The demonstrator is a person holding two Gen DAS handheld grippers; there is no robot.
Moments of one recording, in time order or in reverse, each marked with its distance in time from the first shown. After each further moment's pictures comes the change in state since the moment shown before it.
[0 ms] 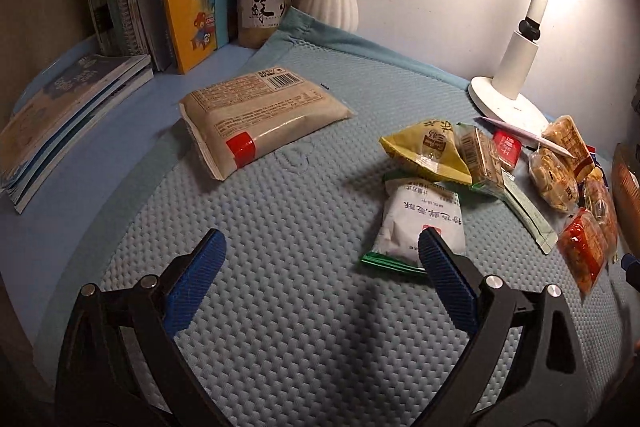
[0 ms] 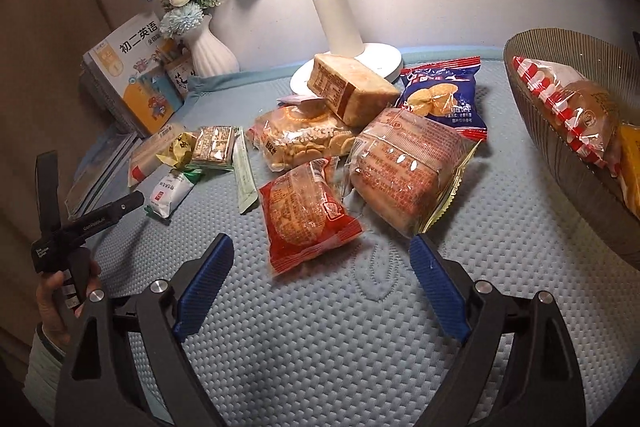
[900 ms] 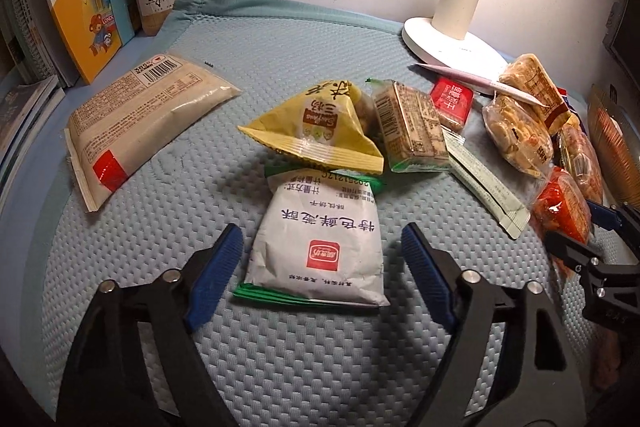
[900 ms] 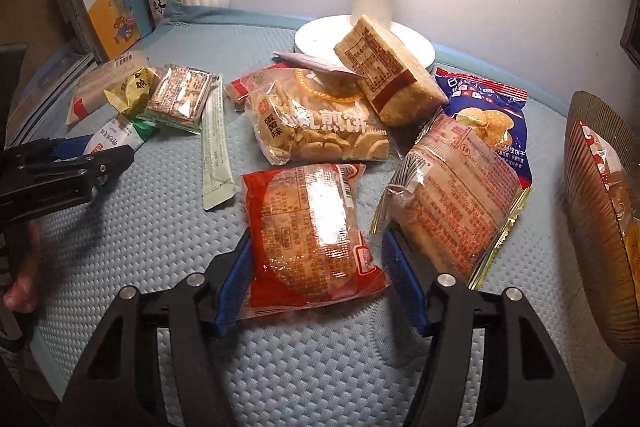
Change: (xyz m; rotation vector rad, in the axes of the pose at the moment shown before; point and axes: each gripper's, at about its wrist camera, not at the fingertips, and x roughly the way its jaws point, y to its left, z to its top) left arm 0.034 -0.066 0.008 0.180 0.148 -0.119; right arm 0.064 0.043 0.013 -0.229 0.141 -0.220
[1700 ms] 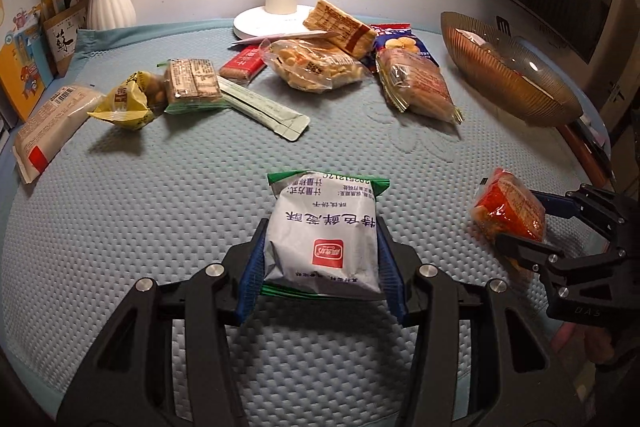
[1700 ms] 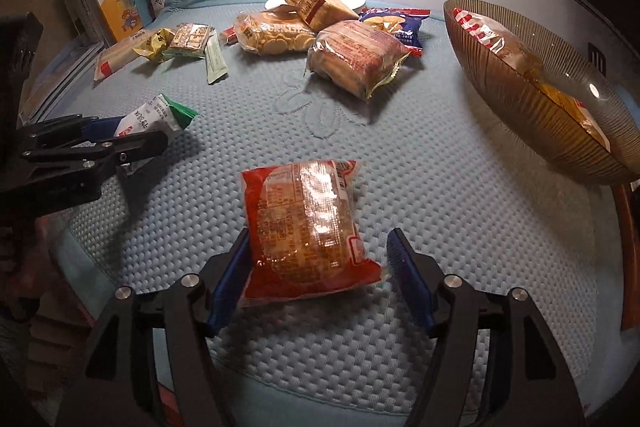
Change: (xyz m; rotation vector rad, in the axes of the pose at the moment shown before) left arm -0.070 -0.086 -0.075 0.233 -0.025 -0.258; right arm -0.089 -0.034 -0.111 0.097 0.042 -0.002
